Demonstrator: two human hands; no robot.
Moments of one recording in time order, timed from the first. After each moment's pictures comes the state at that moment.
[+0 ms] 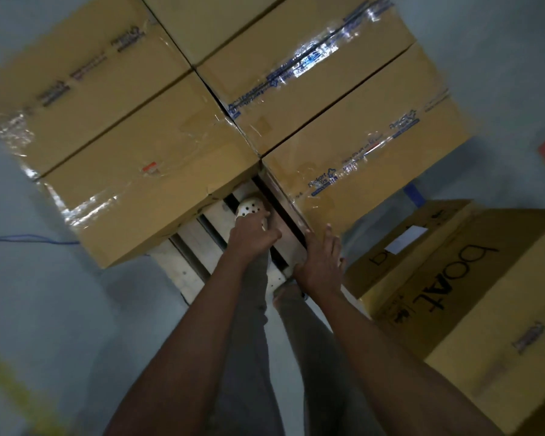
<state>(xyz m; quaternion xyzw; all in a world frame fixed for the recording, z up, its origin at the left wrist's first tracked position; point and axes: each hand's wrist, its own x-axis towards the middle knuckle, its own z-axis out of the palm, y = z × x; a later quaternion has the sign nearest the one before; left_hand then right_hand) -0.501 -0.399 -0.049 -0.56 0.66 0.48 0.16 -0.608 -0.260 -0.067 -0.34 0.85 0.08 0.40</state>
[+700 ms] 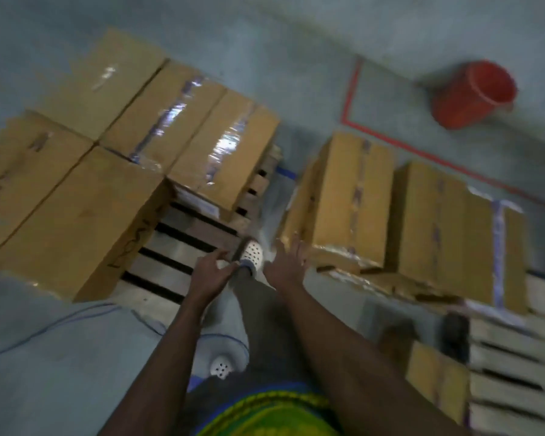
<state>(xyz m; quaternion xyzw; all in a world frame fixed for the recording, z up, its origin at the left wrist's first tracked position) -0.373 -0.148 0.141 -0.42 0.75 0.50 0.11 -0.499 -0.010 0.155 -0.13 0.93 -0.07 0.33</state>
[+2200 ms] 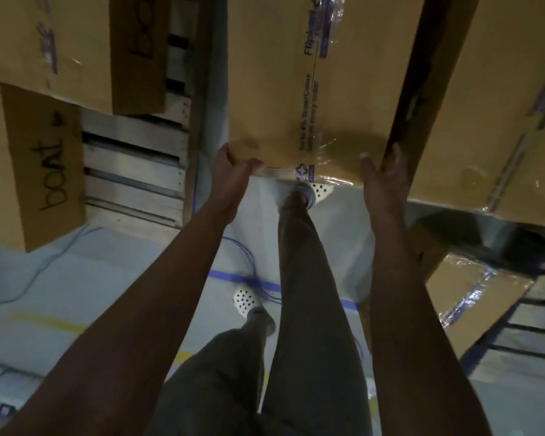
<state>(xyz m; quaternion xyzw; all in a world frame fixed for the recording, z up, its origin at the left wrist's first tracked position) -0.707 0.088 -0.051 -0.58 0.61 0.51 0.18 -0.784 0.325 -0.104 0.26 0.85 -0.35 0.31</state>
